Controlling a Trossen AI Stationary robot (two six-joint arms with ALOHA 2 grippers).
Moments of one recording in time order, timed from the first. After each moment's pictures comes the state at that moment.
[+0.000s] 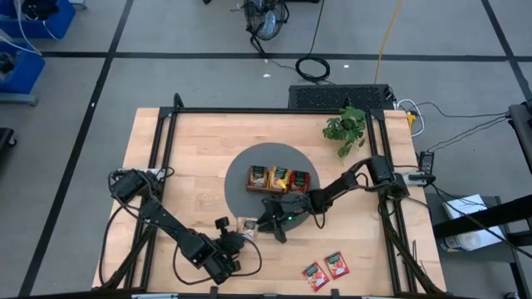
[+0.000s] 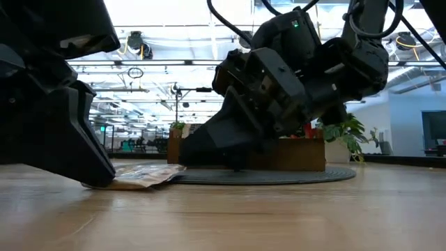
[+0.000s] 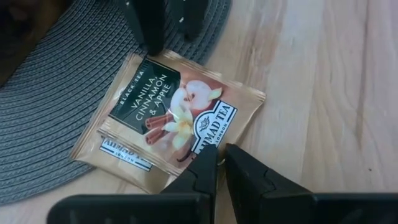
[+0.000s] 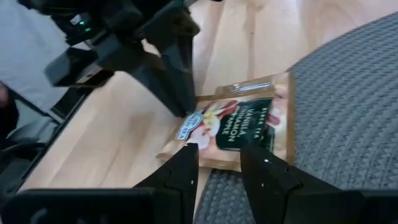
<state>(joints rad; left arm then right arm) -0.74 2.01 1.08 -0.37 -0.61 -0.91 0.21 2.14 0.91 0.85 -0.17 0.38</state>
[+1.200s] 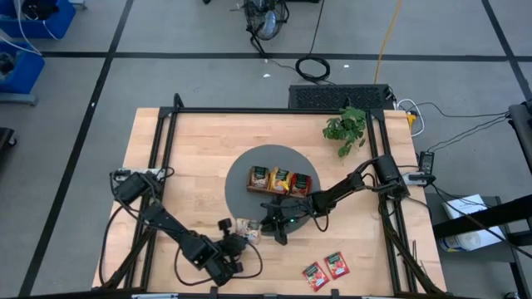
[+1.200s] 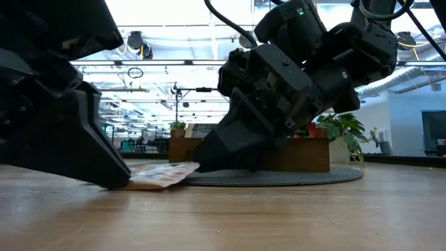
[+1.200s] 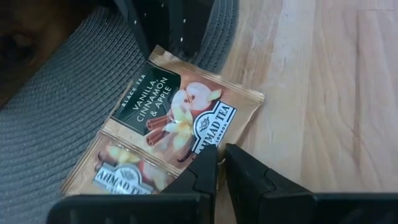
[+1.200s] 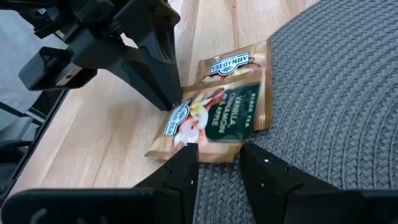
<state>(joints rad) -0.74 2.04 1.08 -0.29 -0.69 -0.85 0.25 2.08 0.91 0.69 -0.09 0.46</state>
